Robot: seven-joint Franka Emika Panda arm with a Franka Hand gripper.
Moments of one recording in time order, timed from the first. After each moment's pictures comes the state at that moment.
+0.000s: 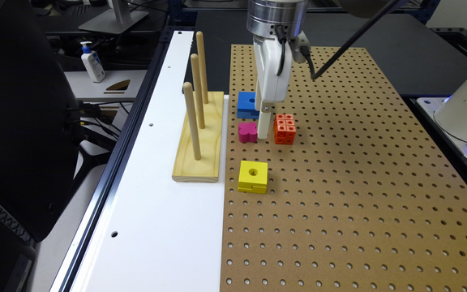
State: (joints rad) arm -0.02 0.22 0.10 -2.41 0.04 2.66 0.82
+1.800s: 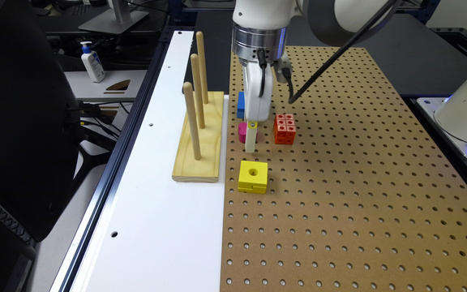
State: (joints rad) arm -0.02 0.36 0.10 -2.32 0.04 2.71 0.82
